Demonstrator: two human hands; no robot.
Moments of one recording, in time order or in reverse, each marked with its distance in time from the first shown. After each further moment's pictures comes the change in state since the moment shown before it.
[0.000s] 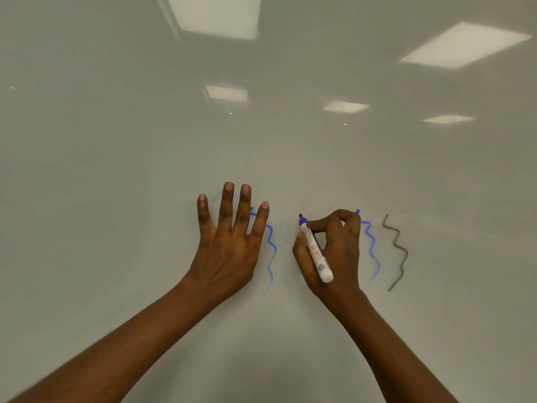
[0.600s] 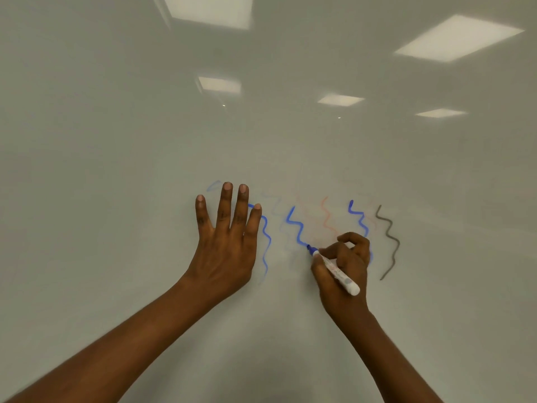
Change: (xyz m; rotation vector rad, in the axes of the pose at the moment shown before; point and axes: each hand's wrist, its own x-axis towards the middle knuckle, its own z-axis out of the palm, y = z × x) left_hand -0.014 0.012 0.002 -0.126 -0.027 -0.029; right_hand -0.046 0.036 -0.017 0.063 -0.041 0.197
